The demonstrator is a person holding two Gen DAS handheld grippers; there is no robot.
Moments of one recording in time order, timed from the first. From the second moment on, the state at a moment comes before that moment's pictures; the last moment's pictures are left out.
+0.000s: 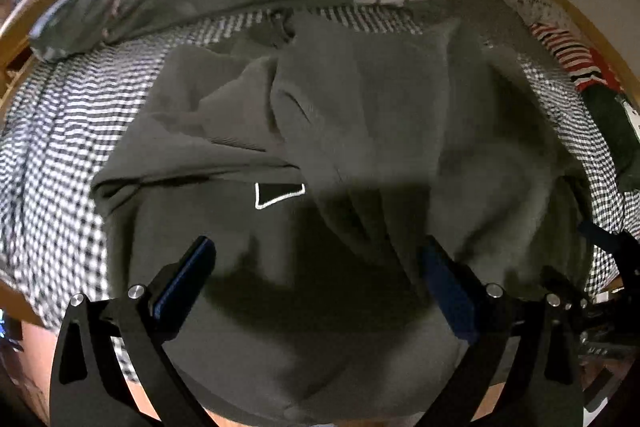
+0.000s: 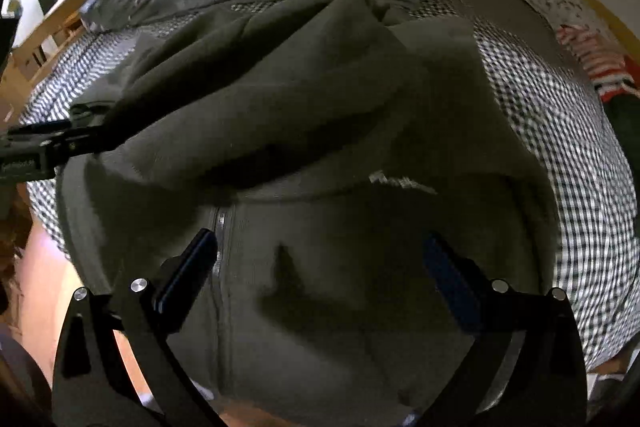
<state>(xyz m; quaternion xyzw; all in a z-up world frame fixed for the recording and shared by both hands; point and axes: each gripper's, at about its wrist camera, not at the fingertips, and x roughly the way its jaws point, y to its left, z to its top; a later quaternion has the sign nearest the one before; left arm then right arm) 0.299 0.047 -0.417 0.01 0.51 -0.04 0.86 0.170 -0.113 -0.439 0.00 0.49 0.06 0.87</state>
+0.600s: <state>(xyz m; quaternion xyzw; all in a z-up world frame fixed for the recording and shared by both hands) 0.164 0.099 -0.510 -0.05 0.59 -0.05 0.81 0.068 -0.187 -0.487 0.03 0.51 0.02 0.86</state>
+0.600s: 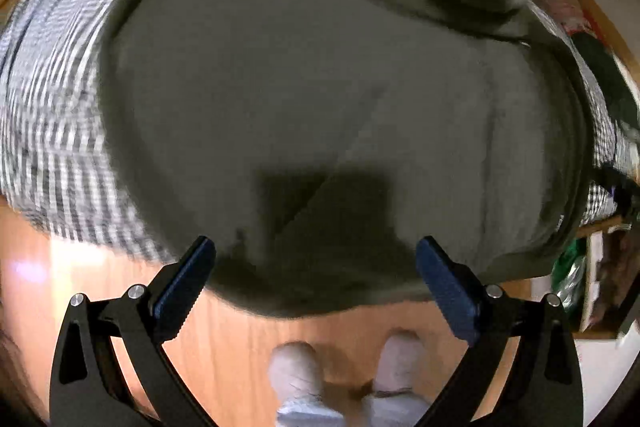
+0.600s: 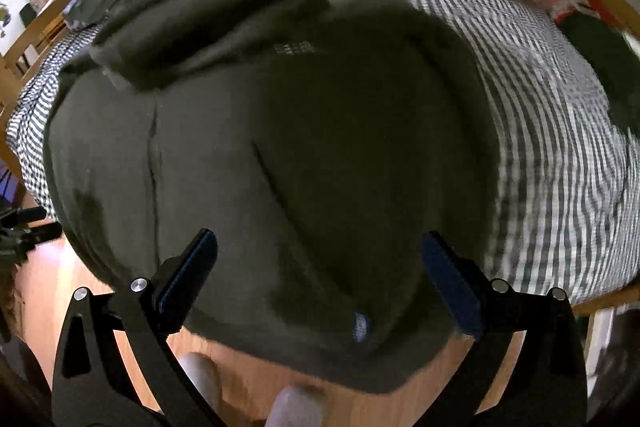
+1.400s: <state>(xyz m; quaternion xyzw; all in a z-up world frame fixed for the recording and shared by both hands) 0.128 0.200 -0.701 -0.32 0.52 -0.15 0.78 -0.004 -0.259 -0.636 0.28 0.55 0.07 0.78</state>
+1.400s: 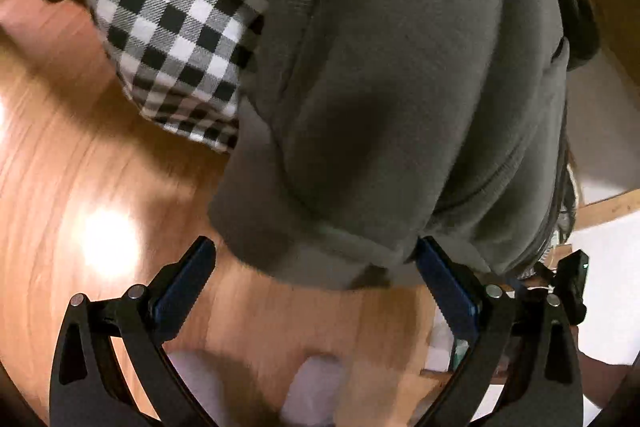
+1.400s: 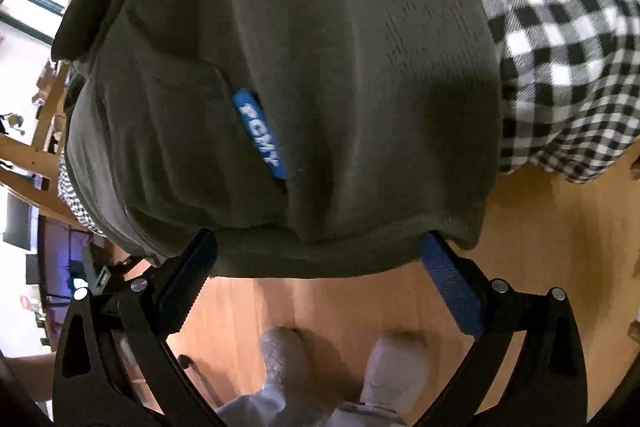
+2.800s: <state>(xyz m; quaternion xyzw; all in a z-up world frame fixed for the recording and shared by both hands) 0.172 0.197 -0.461 -0.30 0.49 -0.30 0.77 0.018 -0.282 -0.491 0.43 0.42 0.17 0.78</state>
